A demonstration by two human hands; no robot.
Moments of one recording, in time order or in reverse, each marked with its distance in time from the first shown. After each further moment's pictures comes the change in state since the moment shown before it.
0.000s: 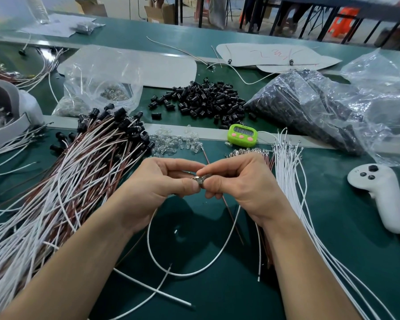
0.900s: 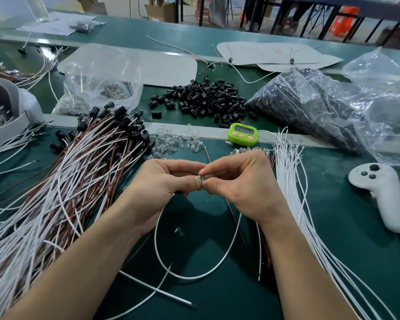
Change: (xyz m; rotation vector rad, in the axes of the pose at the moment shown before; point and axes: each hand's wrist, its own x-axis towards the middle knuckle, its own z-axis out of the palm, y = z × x) left_hand 0.001 -0.002 0.013 -0.088 0.100 -0.013; right_hand 0.000 0.005 0.000 -0.212 0.097 -0.086
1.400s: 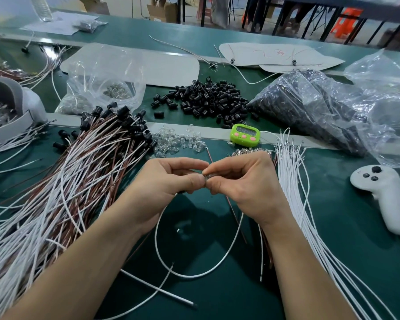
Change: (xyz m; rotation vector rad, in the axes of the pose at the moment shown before) left_hand -0.001 0.000 -0.005 0.020 -0.006 0.001; right_hand -0.001 0.000 0.000 -0.015 0.032 -0.014
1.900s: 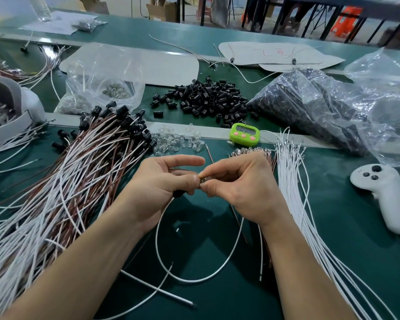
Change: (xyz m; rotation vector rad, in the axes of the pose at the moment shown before) left_hand 0.000 0.003 0.002 -0.084 0.061 -0.022; right_hand -0.002 -0.003 0.002 -0.033 -0.039 -0.015
